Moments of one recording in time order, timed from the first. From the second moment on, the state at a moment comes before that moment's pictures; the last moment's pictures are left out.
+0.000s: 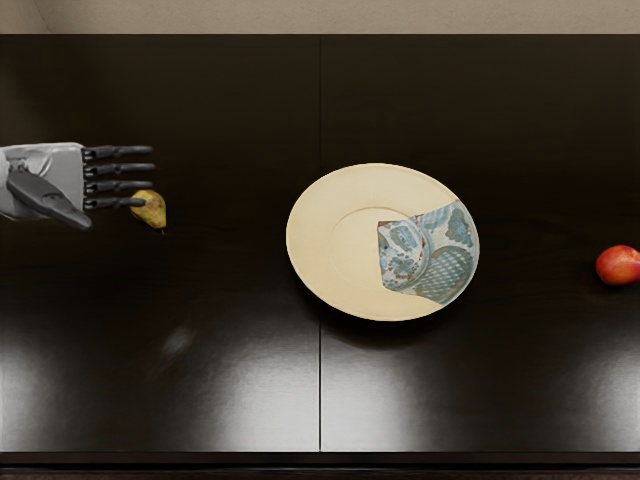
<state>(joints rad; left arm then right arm) -1.25 1.12 0.05 -1.35 -0.32 -0.61 0.25 0.04 0.00 0.22 0.23 0.01 -0.02 -0.04</state>
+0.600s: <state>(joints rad) -1.31 0.99 -0.06 -1.29 0.15 -0.61 0.25 0.04 0.00 0.22 0.23 0.01 -0.02 -0.04</state>
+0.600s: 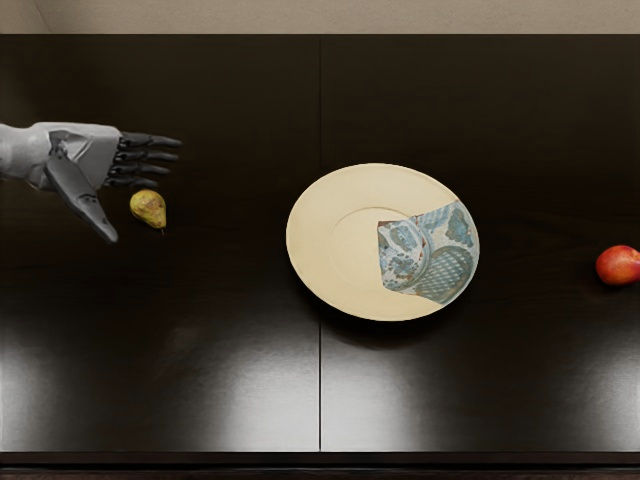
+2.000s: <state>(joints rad) -1.26 0.51 0.14 -1.08 1.05 0.06 0.29 0.06 0.00 0.21 0.22 0.01 -0.02 -0.04</state>
